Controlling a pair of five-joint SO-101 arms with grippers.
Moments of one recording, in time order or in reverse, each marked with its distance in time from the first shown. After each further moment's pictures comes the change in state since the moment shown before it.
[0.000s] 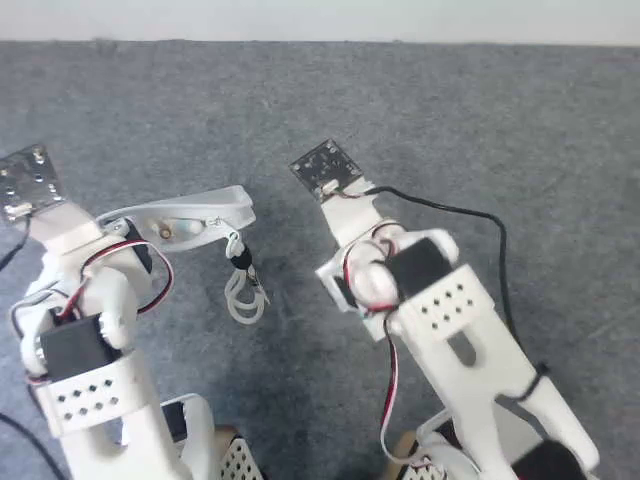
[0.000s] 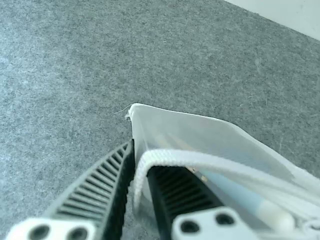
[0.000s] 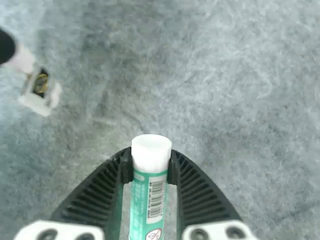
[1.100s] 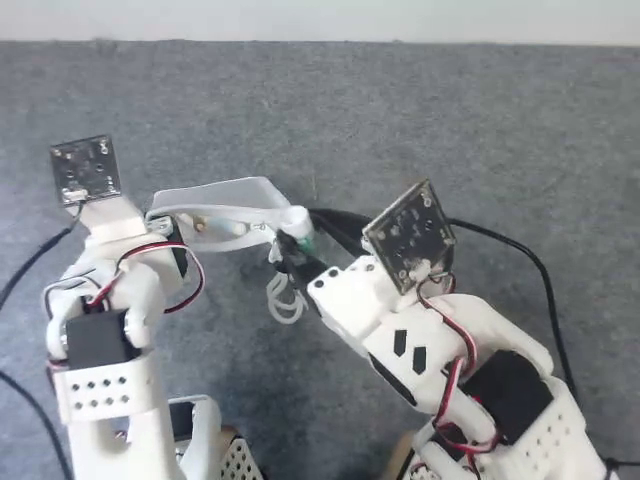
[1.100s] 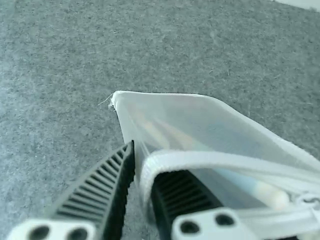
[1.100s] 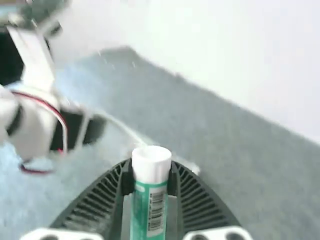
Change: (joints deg) left arm 10.6 0.2 1.1 0.0 -2.8; right arm -9.6 -29.5 1.5 -19.3 -3.8
